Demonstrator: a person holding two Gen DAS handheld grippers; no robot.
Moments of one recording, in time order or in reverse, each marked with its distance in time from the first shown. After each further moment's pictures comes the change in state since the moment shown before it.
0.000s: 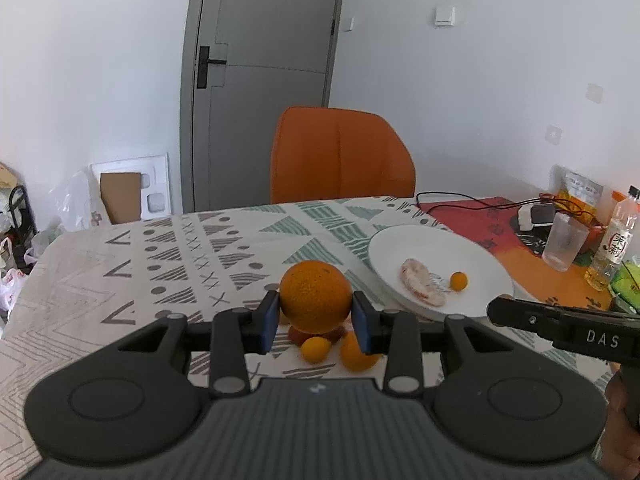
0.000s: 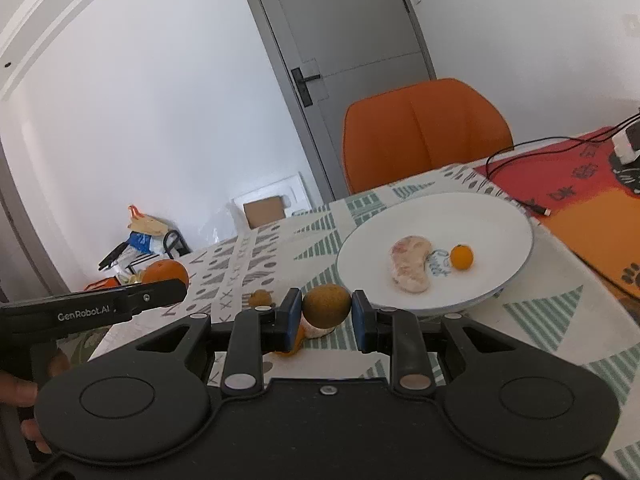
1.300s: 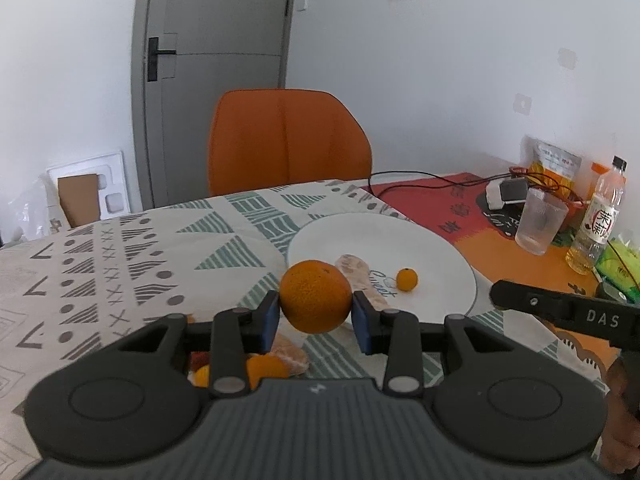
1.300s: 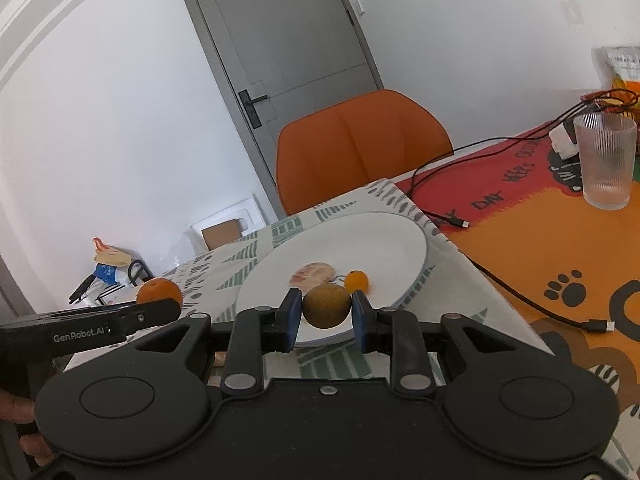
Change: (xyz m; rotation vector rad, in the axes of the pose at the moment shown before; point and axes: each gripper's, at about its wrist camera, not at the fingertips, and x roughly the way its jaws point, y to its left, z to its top) left arm 0.063 -0.071 0.005 0.069 0.059 -0.084; right arm -0.007 -0.081 0.008 0.085 -0.044 -0.096
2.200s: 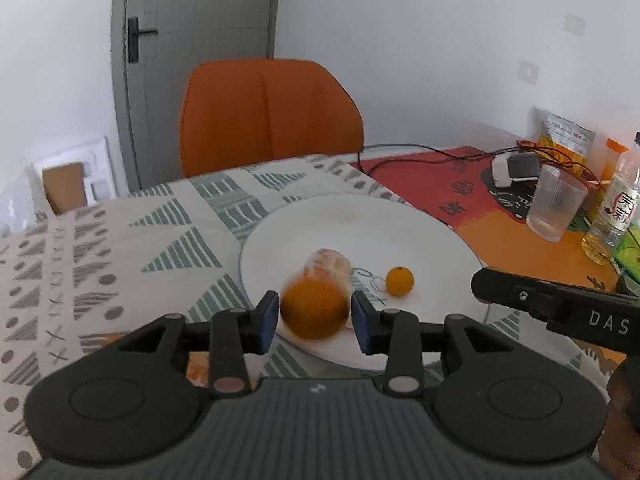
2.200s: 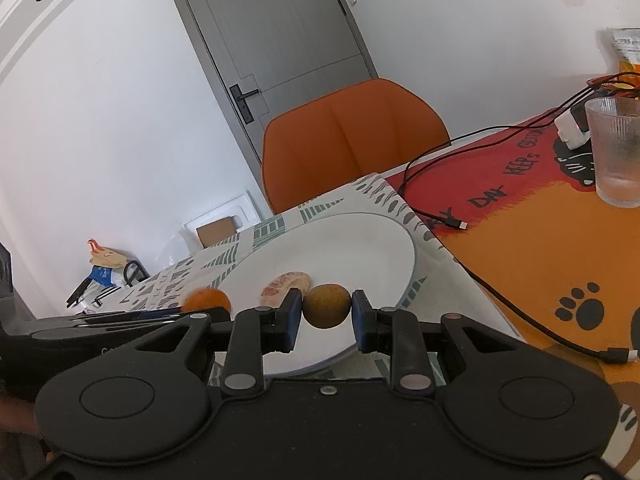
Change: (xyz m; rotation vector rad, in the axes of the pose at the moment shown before) left arm 0.065 -0.025 0.008 0.029 0.063 0.010; right arm 0.040 -0.022 0.010 0.016 0.021 0.004
